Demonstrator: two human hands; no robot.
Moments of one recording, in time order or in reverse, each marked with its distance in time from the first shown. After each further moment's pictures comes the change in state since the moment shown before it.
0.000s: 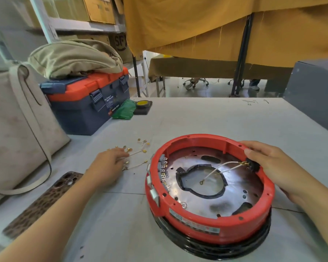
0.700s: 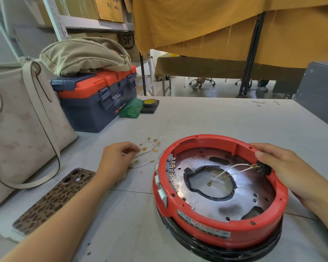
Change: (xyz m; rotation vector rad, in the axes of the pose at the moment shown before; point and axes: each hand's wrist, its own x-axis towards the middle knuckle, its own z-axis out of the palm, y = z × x) left_hand 0.003 0.006 0.008 -0.351 0.285 0.005; right_hand -0.001 -0.003 0.000 0.000 0.003 0.018
